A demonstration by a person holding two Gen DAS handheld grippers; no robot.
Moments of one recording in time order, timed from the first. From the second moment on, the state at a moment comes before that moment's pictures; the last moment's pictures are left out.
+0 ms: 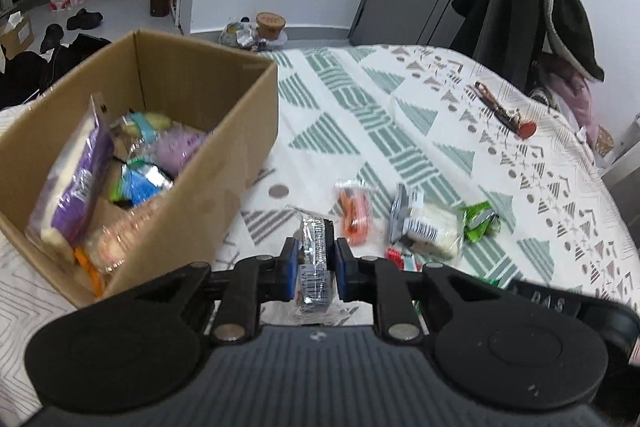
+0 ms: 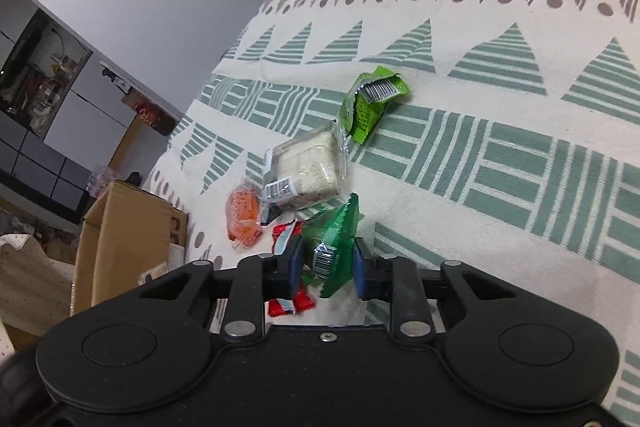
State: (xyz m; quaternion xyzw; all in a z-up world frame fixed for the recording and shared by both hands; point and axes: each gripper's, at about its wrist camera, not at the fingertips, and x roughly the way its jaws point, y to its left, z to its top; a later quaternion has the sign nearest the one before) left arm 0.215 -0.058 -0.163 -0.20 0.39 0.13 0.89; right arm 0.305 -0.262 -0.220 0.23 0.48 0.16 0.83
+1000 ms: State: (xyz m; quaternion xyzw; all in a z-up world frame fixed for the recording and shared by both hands) left arm 0.160 0.012 -0.078 -0.25 0.32 0.12 0.90; right arm 0.243 -0.219 -0.116 0.26 0.39 0.19 0.86
